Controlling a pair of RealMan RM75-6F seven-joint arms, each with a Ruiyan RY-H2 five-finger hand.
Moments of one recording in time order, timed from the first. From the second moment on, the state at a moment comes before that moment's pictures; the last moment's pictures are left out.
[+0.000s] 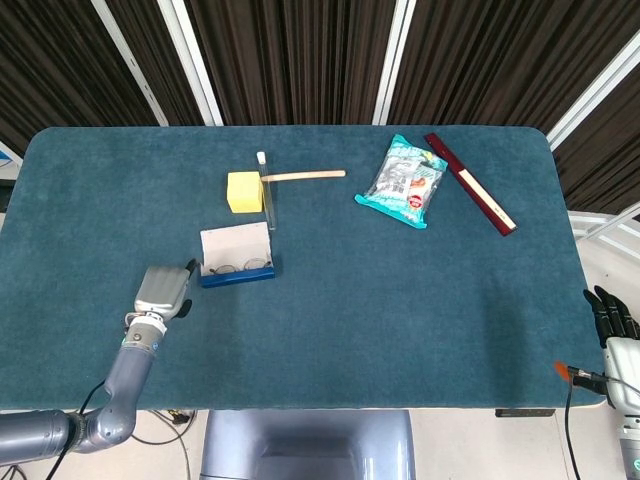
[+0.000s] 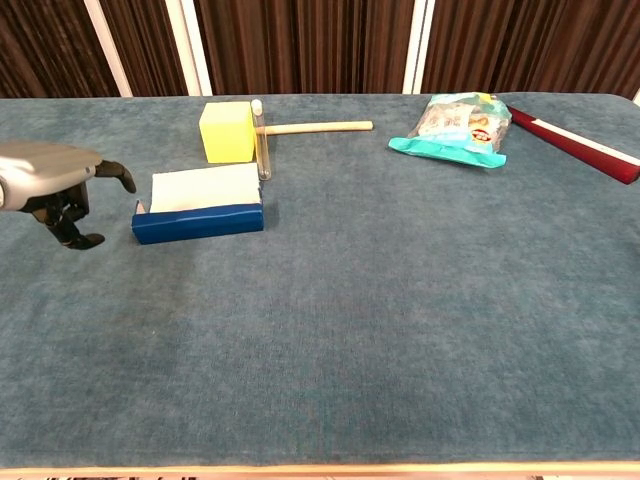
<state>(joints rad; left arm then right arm) -0.73 -1.47 -0.11 -1.69 0.62 1.13 0.83 0.01 -1.07 0.09 -1.66 -1.44 1.51 0.07</state>
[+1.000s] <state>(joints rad) -0.76 -1.50 -0.06 -1.66 0.59 1.11 0.84 0.01 -1.07 0.09 -1.67 -1.45 1.51 0.07</state>
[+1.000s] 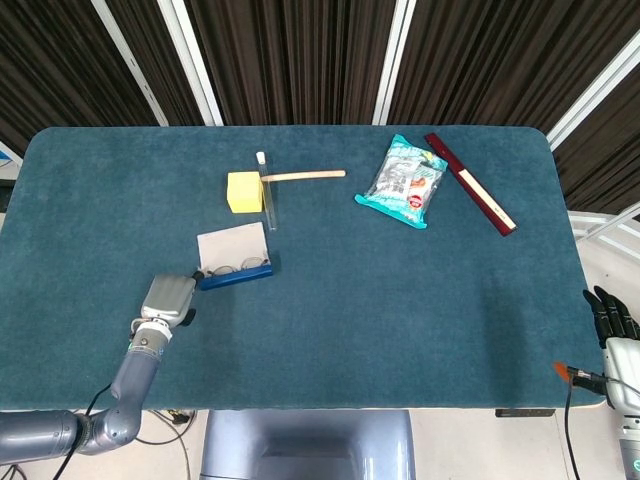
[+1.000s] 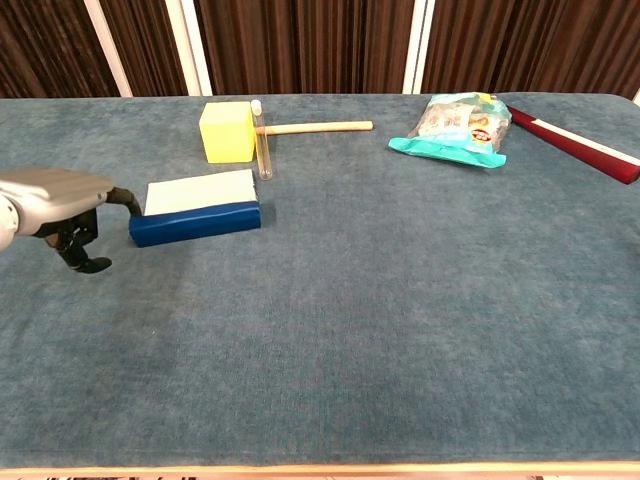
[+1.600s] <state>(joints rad) -0.89 -1.43 -0.08 -1.97 0.40 1.05 0.94 0.01 -1.07 0.09 -1.67 -1.44 1.51 0.06</state>
